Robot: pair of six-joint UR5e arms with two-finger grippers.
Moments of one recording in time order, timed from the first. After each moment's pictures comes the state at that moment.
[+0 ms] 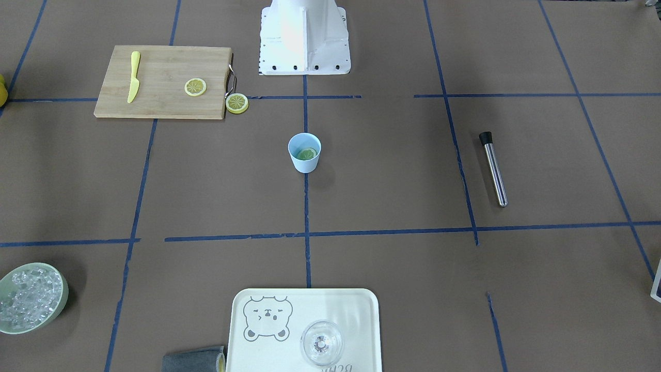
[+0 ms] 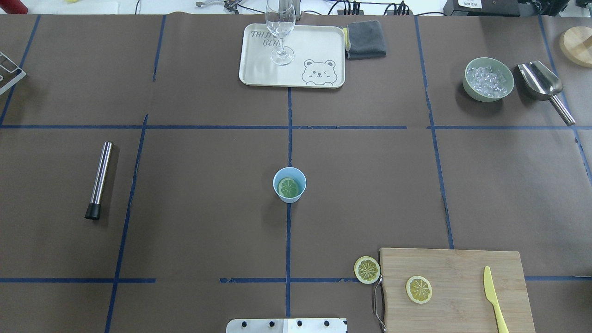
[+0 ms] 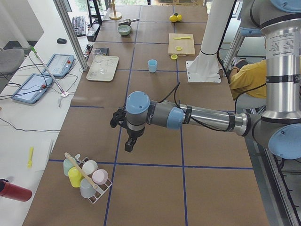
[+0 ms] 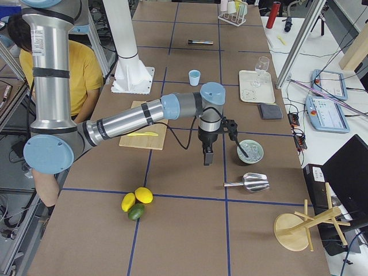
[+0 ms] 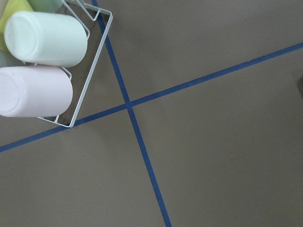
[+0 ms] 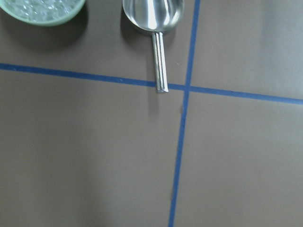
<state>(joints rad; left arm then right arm) -1.53 -1.46 -1.84 -1.65 -2.36 0.17 1.46 -1.64 1.95 -1.80 2.18 0.04</state>
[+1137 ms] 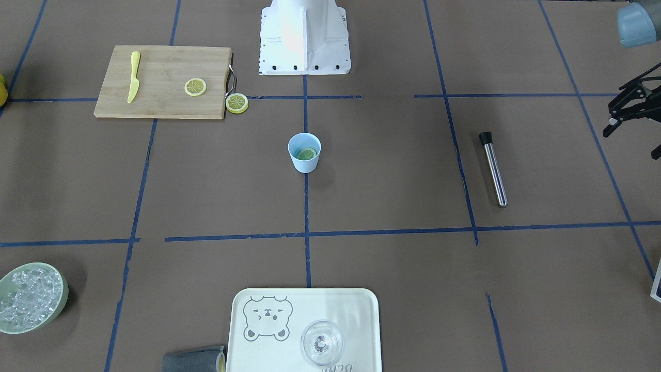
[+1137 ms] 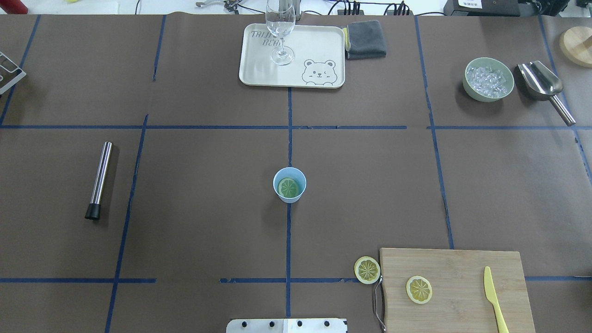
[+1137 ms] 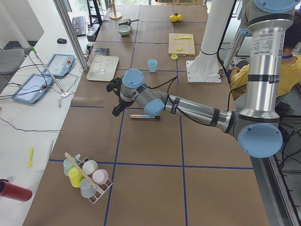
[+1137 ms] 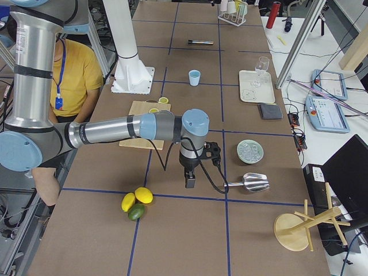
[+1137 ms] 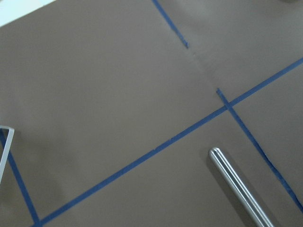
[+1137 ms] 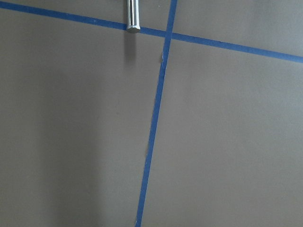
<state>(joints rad) -1.33 -1.60 -1.77 -2.22 -2.37 -0.12 1.53 -1.73 1.92 -1.80 2.24 -0.14</state>
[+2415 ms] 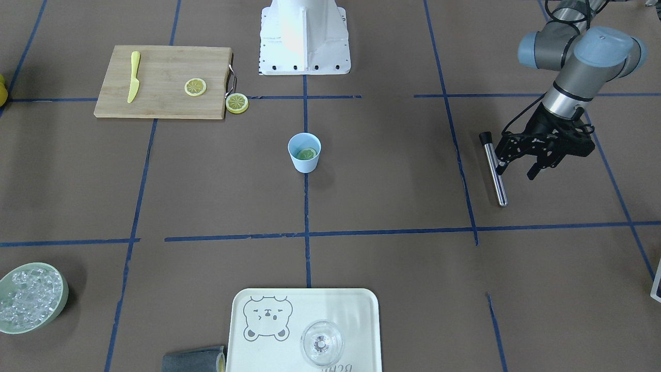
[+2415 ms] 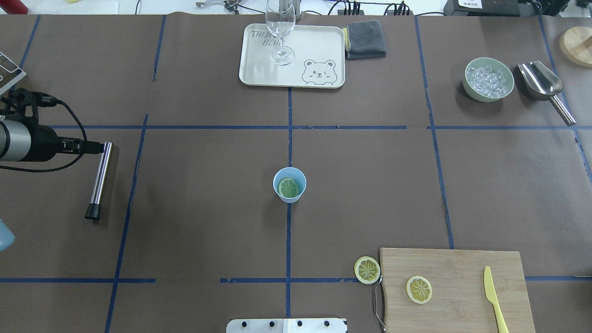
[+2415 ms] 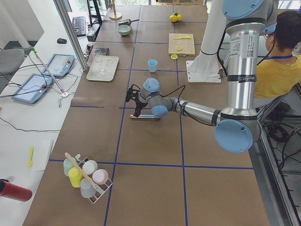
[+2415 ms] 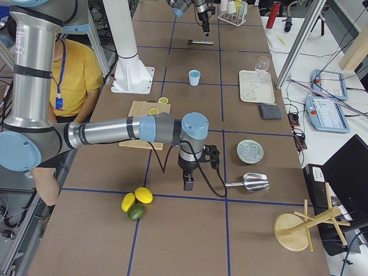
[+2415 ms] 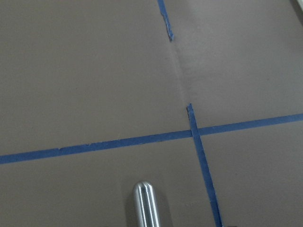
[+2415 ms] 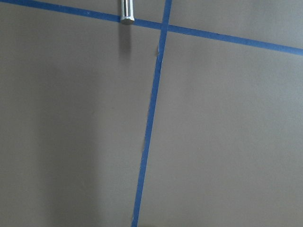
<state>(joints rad) -0.83 -1.56 -1.74 -2.36 -1.88 -0.95 1.53 -1.74 1.91 -1.80 2.24 -0.14</state>
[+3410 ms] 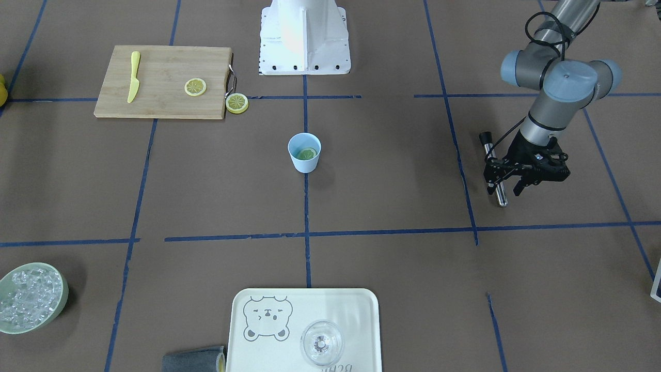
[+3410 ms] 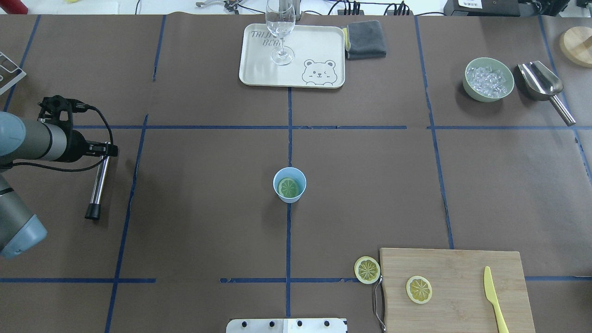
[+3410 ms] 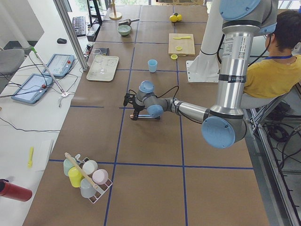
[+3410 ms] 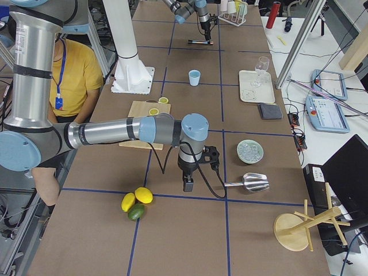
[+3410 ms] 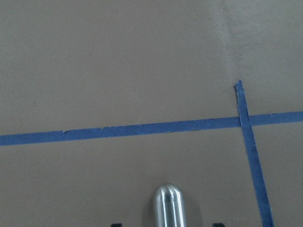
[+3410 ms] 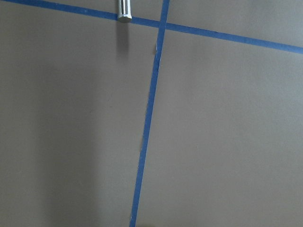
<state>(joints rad) -0.78 -1.67 -1.60 -2.29 -1.85 -0.95 1.54 -1.74 1.90 -1.80 2.23 -0.15</state>
